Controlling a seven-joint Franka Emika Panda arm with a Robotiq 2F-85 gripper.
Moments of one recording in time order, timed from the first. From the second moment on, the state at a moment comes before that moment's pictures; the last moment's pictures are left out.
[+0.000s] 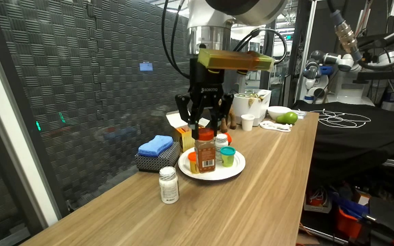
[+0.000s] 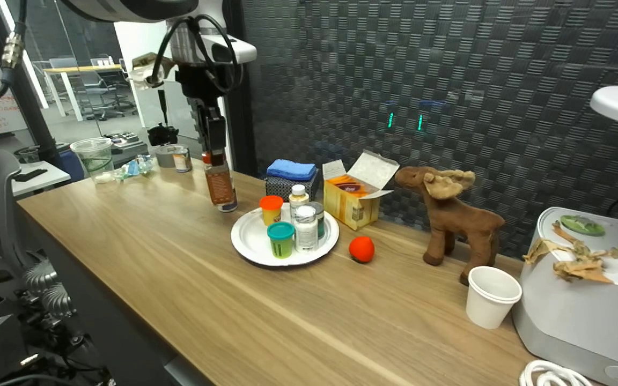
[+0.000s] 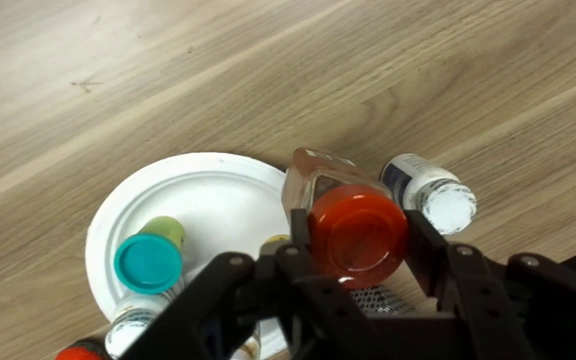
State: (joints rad) arm 0.14 0.10 0.09 -2.07 0.05 2.20 0.52
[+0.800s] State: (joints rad) arm 0.07 0.19 0.02 -2.07 0.08 2.31 0.49
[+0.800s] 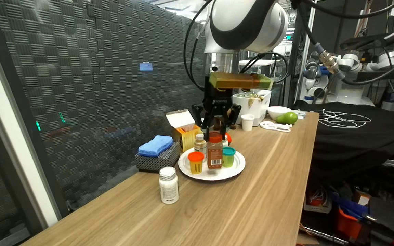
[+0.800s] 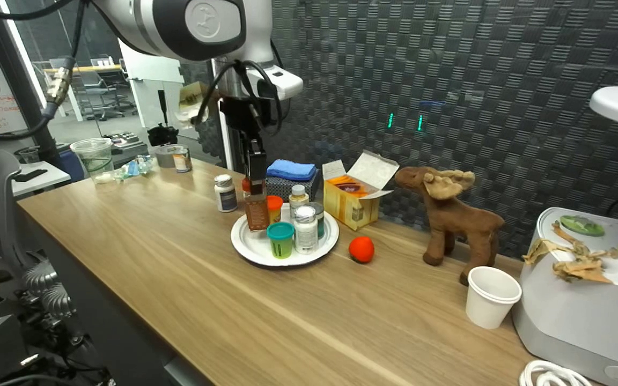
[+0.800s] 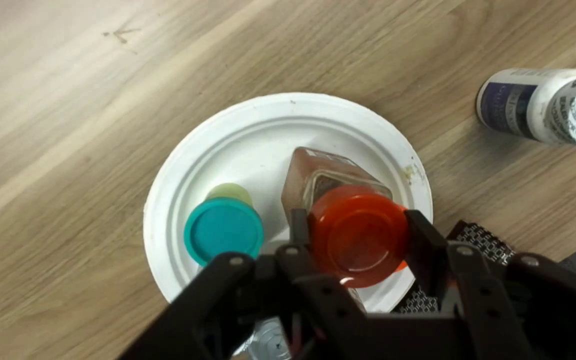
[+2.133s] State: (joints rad) arm 0.07 0.27 -0.03 -2.02 0.04 2.44 0.50
